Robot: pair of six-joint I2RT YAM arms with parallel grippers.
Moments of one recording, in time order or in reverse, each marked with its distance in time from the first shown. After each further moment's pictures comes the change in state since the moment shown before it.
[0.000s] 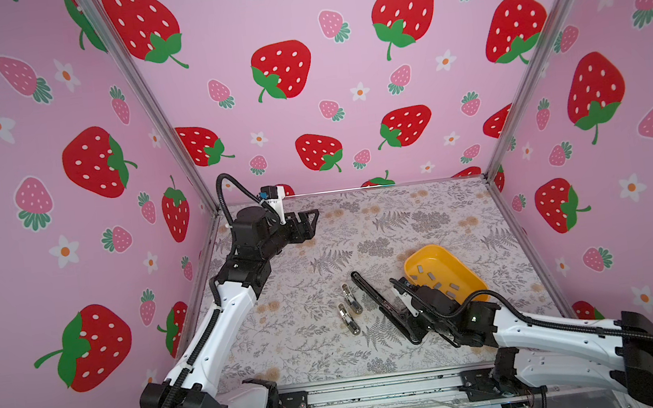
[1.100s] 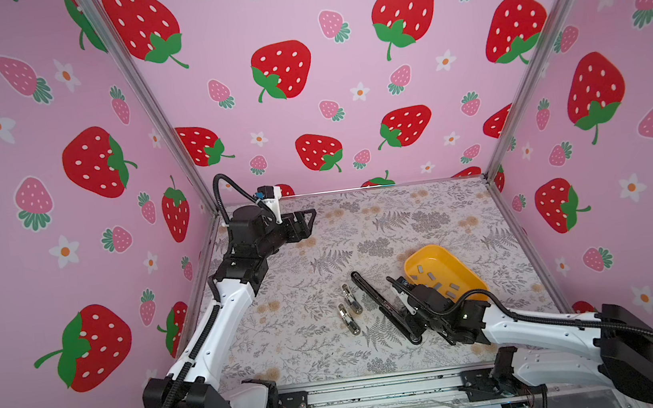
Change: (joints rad) left arm 0.046 0.022 0.000 0.005 0.069 -0.032; right arm -0.048 0.100 -0.026 0.082 0.005 -0.033
